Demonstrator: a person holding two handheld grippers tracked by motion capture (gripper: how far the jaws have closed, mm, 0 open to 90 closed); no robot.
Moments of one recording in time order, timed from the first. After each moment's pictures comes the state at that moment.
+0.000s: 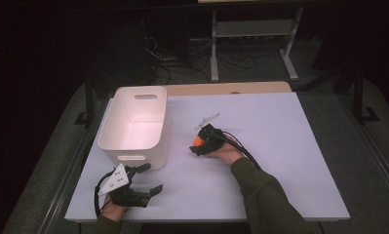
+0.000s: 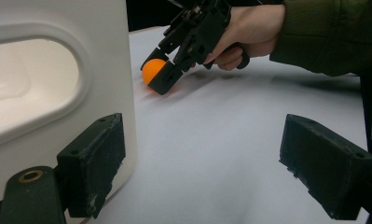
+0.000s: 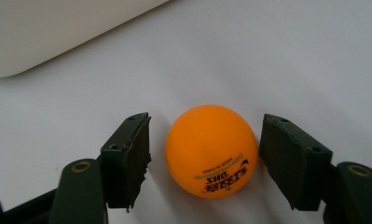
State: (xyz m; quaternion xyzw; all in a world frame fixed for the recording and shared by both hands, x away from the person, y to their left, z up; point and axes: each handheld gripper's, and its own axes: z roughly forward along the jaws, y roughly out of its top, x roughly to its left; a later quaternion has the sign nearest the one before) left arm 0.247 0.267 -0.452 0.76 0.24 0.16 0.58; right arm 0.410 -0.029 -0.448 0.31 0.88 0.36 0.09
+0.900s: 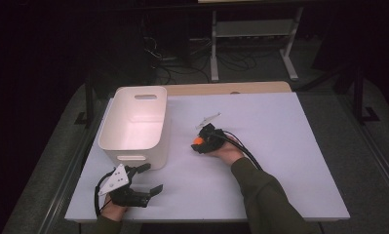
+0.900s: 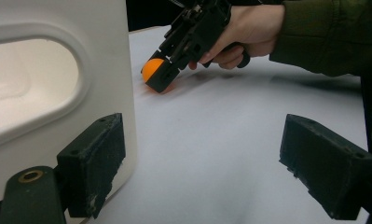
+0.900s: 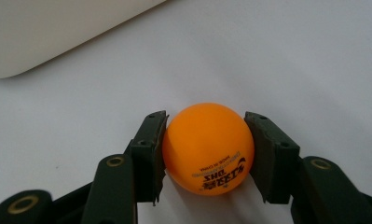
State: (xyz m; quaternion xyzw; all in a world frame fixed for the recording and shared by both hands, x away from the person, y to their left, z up) left arm 0.247 0.267 -0.452 0.76 0.24 0.16 0.58; right arm 0.412 -0.032 -0.448 0.31 0.88 0.36 0.08
